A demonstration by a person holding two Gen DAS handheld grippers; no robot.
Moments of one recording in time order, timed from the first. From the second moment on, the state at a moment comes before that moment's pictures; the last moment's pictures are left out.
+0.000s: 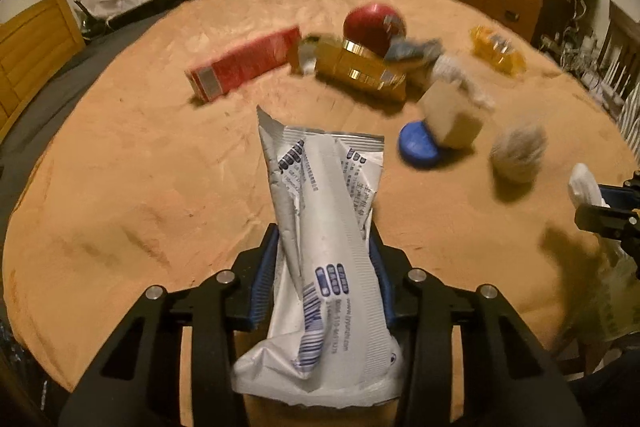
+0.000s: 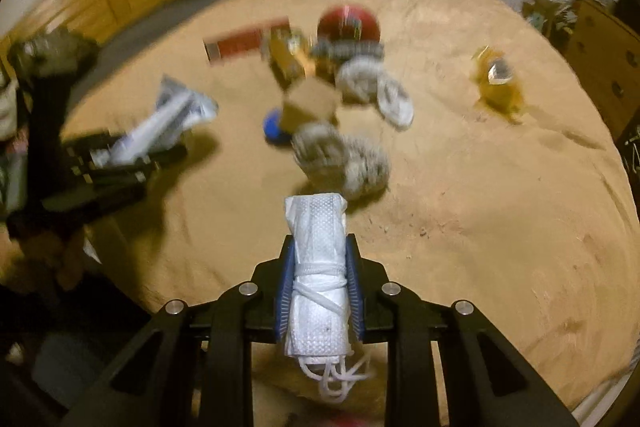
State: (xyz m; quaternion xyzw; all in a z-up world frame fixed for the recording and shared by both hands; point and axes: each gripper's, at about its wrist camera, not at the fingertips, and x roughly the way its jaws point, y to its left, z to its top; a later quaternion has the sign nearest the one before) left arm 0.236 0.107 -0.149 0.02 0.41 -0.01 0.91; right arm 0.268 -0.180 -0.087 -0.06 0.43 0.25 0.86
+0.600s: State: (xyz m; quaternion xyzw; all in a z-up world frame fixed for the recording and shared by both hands) left arm 0.123 0.052 -0.019 0.02 0.20 0.03 0.98; right arm 0.147 -0.189 0.028 -0.01 0.19 0.17 0.97
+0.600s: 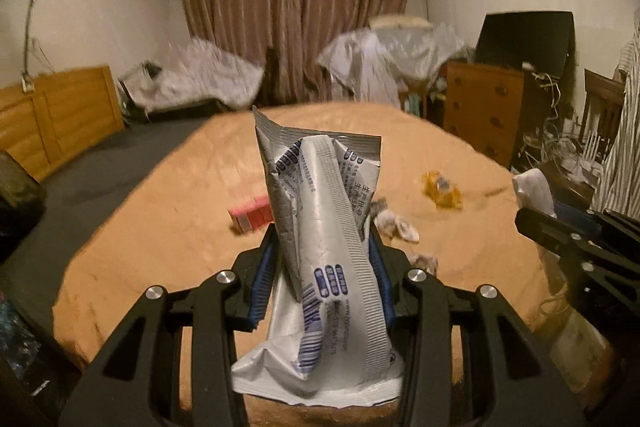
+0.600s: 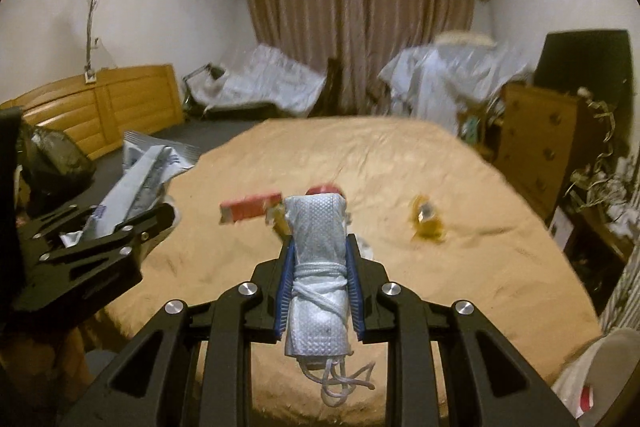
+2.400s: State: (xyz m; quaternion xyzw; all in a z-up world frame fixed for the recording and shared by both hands) left arm 0.126 -0.231 -0.011 0.07 0.22 -0.26 0.94; right arm 0.027 -0.508 0.061 0.03 0.22 -0.08 0.97
